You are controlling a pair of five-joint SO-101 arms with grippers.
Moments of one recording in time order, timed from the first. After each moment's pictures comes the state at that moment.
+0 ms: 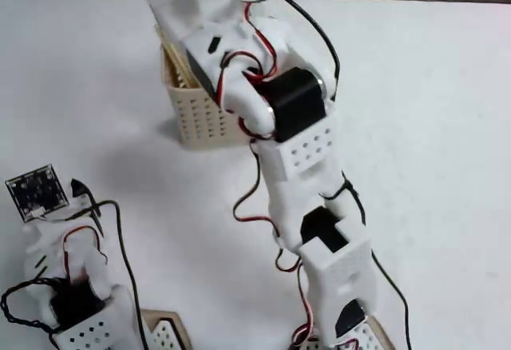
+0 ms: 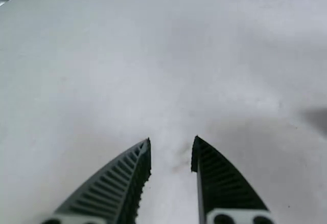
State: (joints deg) left arm -35.2 -103.6 90.0 54.2 -4.7; right arm -35.8 24.1 -83.7 73.6 8.1
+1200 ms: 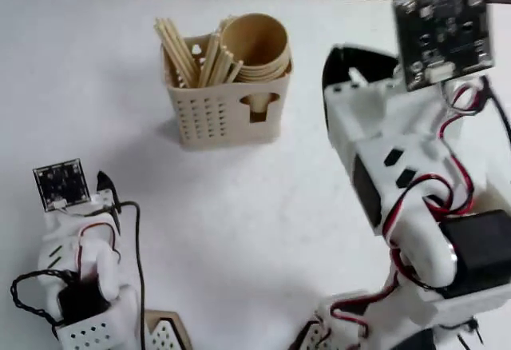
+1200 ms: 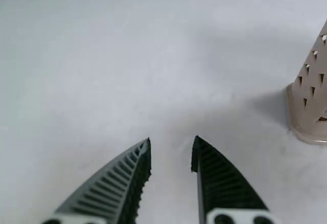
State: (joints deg) left arm -25.6 -103.6 90.0 54.1 -4.7; right arm -14.9 -25.3 -40.4 98.5 8.1
